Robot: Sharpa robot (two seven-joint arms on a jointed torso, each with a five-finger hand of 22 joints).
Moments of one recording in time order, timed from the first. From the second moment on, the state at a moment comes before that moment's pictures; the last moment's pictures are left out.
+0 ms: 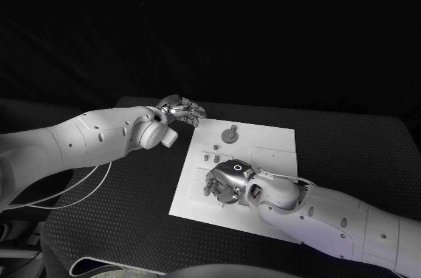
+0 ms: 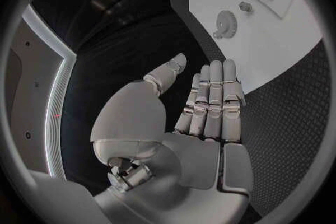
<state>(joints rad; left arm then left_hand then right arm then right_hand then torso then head) 1.26 -0.77 -0.13 1.16 -0.31 -0.22 0.14 1.13 -0.11 0.53 -0.28 0.05 0.81 0.20 0.31 0.49 1.13 0.13 0.07 0.33 0.99 0.06 0.56 0.73 0.05 1.06 -0.04 0.07 1.23 1.04 -0.39 -0.16 1.35 -1.76 -0.30 -0.05 1.14 -0.11 0.72 -0.28 0.19 0.97 0.13 0.33 0.51 1.20 0.10 0.07 0.44 1.09 -0.01 0.96 0.92 0.25 0.94 0.10 0.71 1.31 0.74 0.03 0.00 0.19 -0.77</state>
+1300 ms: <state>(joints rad) 1.26 -0.76 -0.13 1.14 -0.31 -0.21 0.14 1.12 -0.11 0.53 -0.28 0.05 0.81 0.20 0.31 0.49 1.13 0.13 0.07 0.33 0.99 0.06 0.56 0.74 0.05 1.06 -0.04 0.07 1.23 1.08 -0.47 -0.08 1.42 -1.55 -0.39 0.00 1.10 -0.20 0.60 -0.23 0.19 0.76 0.18 0.25 0.46 0.99 0.16 0.06 0.37 1.07 0.04 1.08 0.91 0.25 0.95 0.10 0.77 1.31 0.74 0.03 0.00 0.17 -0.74</state>
